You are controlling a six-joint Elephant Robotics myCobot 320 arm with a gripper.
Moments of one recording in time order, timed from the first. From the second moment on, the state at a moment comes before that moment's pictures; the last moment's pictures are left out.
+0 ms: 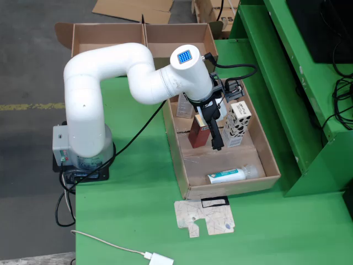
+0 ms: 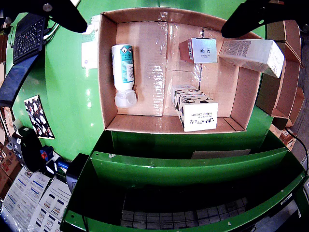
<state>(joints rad) 0.01 -0.04 -1.27 0.24 1.56 0.00</state>
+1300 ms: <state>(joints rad) 0.06 0.02 -1.34 0.24 1.55 0.03</state>
